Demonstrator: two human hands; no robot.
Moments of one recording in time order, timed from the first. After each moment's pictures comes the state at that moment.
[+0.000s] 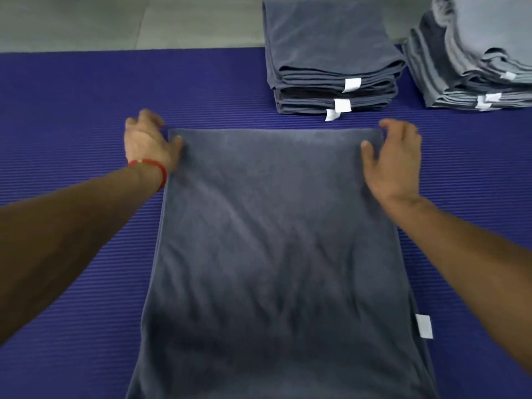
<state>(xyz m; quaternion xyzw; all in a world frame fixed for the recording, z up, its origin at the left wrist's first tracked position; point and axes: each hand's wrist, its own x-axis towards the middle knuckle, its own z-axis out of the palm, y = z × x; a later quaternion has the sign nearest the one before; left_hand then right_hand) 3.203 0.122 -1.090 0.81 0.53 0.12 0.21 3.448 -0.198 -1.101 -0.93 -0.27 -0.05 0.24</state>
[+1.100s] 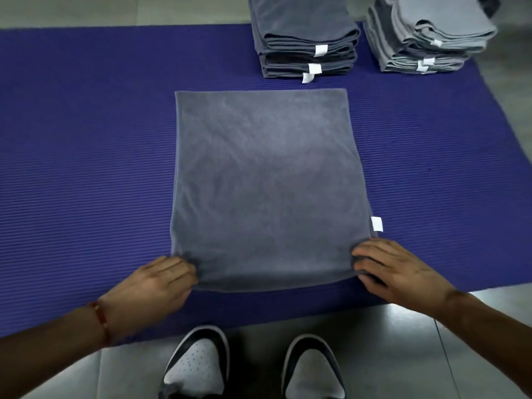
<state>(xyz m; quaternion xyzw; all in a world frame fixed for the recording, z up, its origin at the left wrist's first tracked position) 2.923 -0.081 -1.077 0.99 -0.08 0.00 0.12 3.244 -0.455 -1.079 -0.75 -0.66 0.08 0.08</state>
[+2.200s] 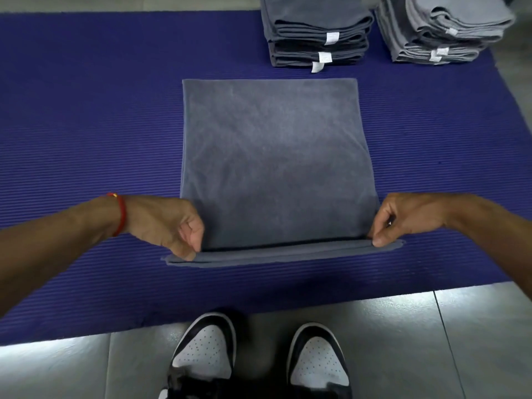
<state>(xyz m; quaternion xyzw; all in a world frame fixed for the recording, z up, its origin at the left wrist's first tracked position) 3.019 -0.024 -1.014 0.79 0.08 -0.46 0.39 3.315 -0.366 -1.007 -0.73 -0.34 0.59 -0.02</state>
